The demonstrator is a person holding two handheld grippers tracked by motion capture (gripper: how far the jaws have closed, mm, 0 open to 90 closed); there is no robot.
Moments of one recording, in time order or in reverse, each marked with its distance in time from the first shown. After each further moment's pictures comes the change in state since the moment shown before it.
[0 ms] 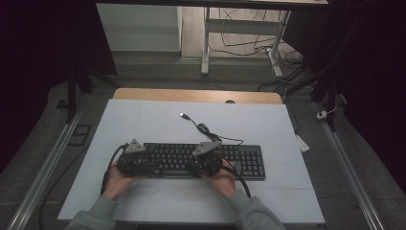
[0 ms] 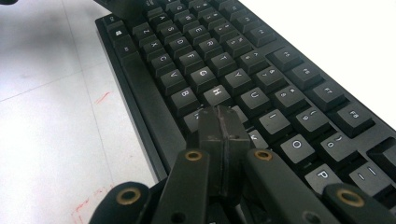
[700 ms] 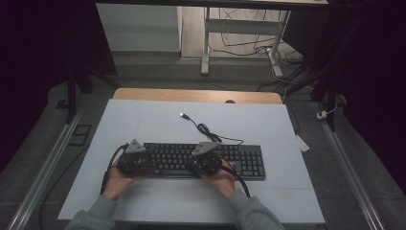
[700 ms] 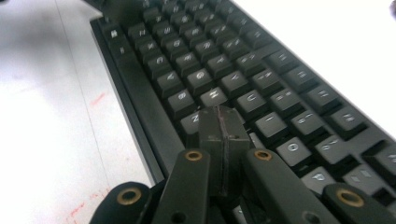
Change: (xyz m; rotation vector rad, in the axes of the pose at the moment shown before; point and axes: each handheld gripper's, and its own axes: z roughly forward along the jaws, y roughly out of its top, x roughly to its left) left arm 0.001 0.000 -0.001 0.004 -0.003 -0.002; right arm 0.001 0.002 -0.003 -0.017 -0.023 0.001
